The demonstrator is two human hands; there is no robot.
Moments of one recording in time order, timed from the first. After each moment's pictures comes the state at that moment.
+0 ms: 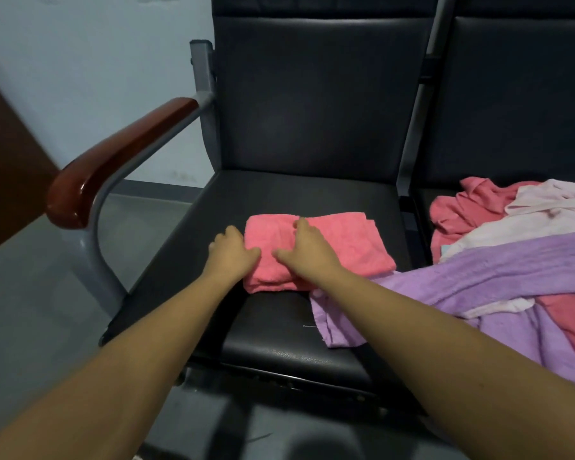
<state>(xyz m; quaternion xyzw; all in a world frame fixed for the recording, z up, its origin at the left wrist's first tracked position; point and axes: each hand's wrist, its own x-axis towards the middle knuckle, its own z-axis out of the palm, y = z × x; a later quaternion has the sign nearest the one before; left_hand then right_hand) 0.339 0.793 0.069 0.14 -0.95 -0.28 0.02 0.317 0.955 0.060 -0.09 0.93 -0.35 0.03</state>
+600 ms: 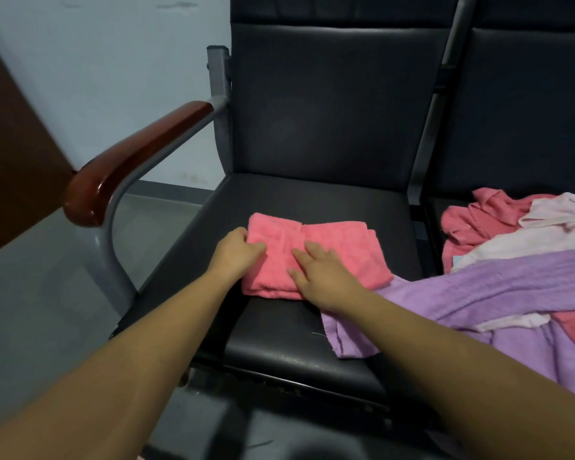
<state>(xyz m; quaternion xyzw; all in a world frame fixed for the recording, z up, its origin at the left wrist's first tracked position) 0.343 0.791 0.085 0.17 -0.91 -0.39 0.00 0.341 0.975 0.052 -0.22 0.96 -0.14 0.09</state>
